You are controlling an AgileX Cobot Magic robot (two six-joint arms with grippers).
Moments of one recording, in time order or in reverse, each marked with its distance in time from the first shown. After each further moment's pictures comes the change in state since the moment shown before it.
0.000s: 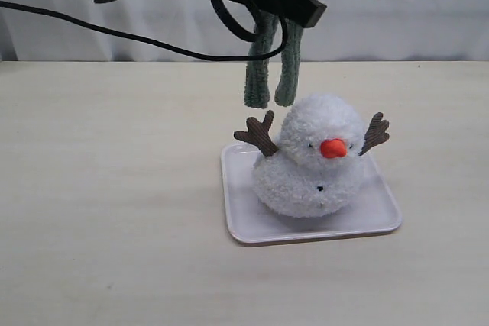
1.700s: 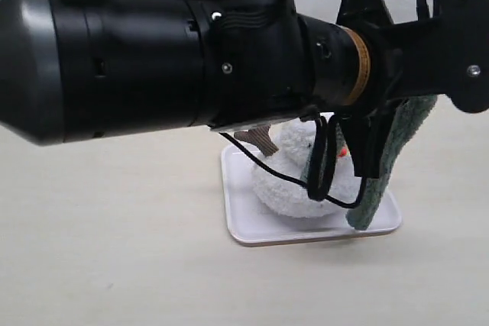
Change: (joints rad) left arm -0.306 0.132 -0.002 0.450 0.055 0.215; right arm 0.000 0.000 0.000 0.000 0.000 0.000
